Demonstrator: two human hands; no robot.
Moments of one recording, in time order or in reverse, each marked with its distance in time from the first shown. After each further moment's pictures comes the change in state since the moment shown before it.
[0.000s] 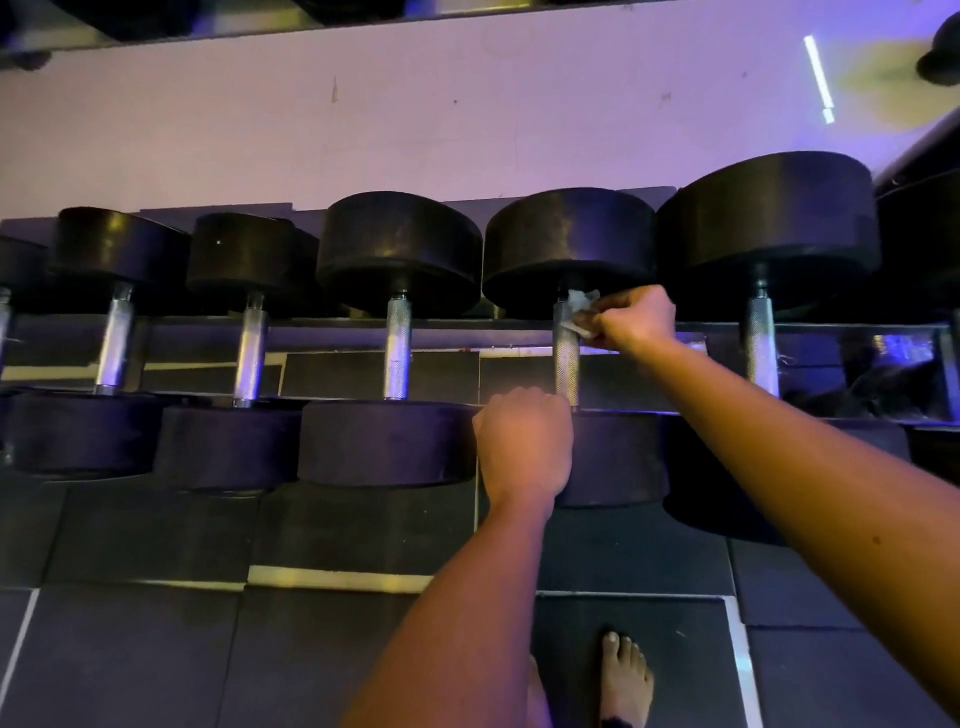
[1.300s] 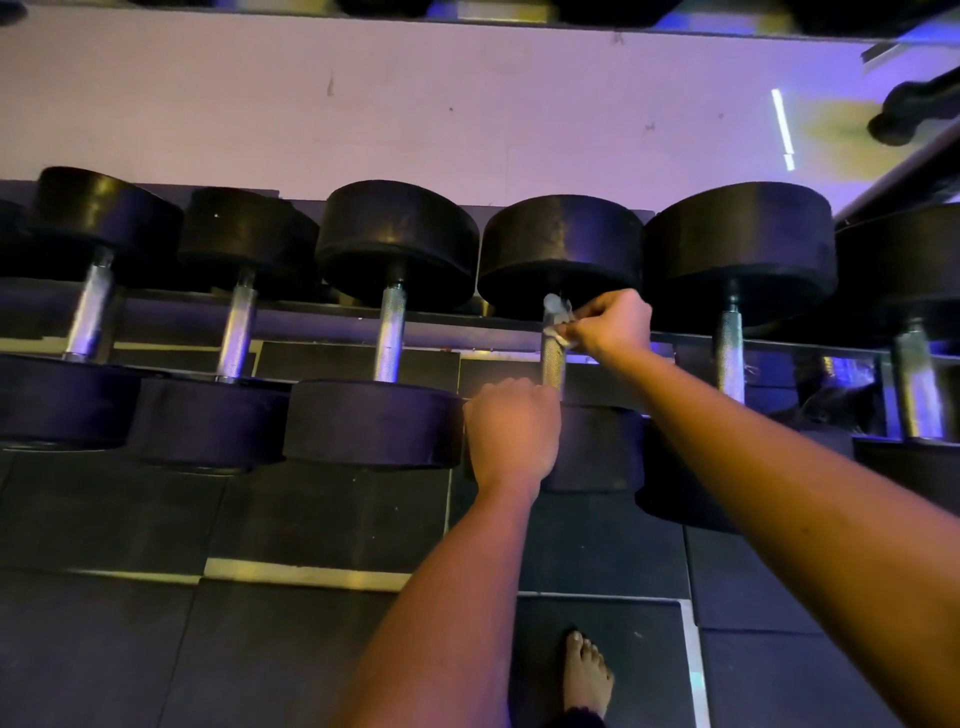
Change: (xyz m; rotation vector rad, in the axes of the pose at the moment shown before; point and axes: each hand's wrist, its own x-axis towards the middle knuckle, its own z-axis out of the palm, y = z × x) left_hand 0.000 -0.003 0.001 -0.020 -0.009 -0.010; right_hand -0.015 -0.004 0.007 -0.301 0.069 -0.179
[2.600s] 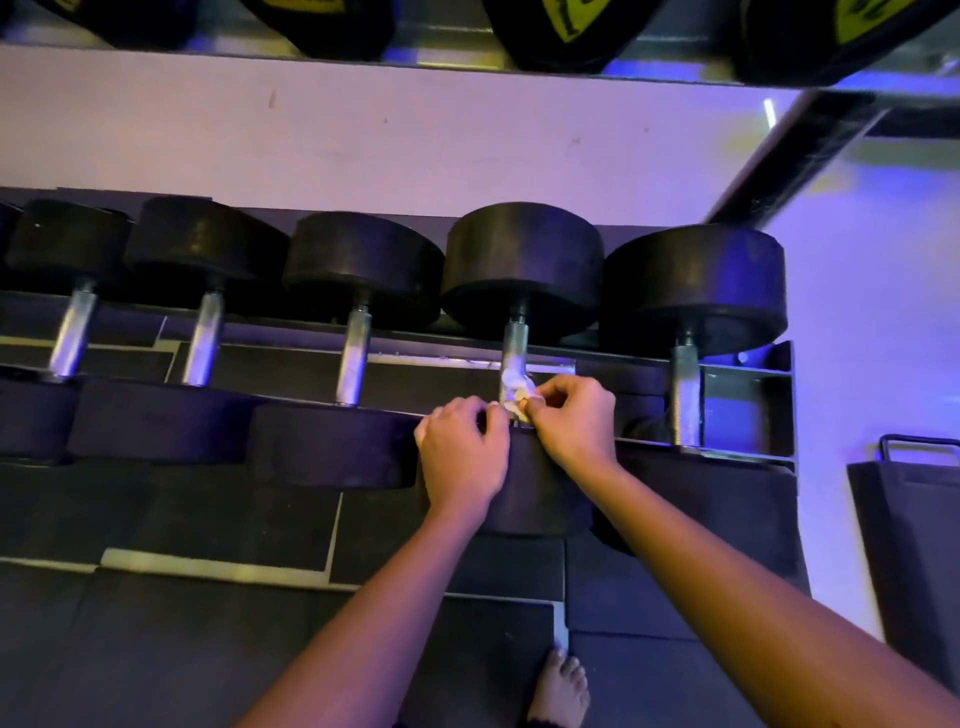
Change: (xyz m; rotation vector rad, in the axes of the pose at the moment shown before) left_hand -0.064 0.141 0.147 0.000 0.092 -0.059; right_hand -0.022 0.156 -0.171 0.080 -0.072 -0.045
